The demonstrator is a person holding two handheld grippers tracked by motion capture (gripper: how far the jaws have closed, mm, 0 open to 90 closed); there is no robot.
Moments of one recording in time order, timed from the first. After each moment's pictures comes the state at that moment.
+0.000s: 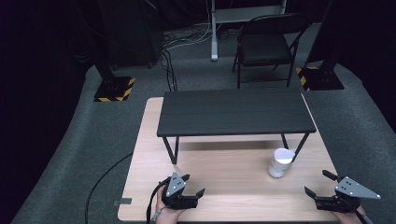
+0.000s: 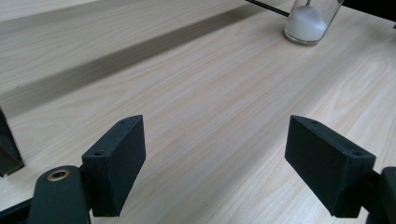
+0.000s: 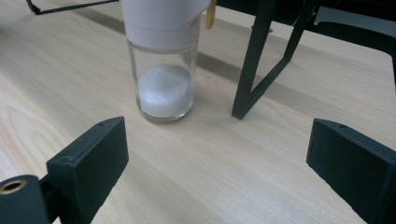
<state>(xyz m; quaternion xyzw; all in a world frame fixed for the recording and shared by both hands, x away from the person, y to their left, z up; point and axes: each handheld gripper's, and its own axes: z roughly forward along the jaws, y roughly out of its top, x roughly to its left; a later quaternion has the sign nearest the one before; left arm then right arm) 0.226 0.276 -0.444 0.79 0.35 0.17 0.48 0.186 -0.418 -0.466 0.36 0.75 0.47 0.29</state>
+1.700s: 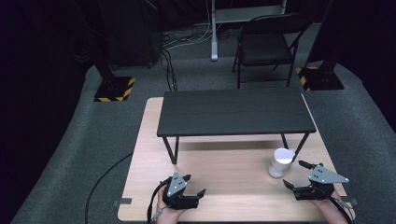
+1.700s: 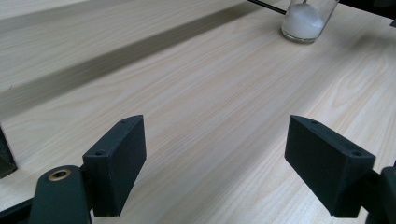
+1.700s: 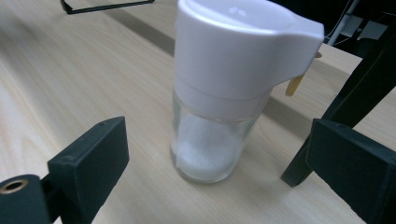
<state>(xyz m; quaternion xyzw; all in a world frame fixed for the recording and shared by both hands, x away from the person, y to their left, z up) 0.228 0.274 -0.444 0.79 0.34 0.17 0.48 0.233 -0.370 -0.451 0.30 0.78 0.47 0.27</state>
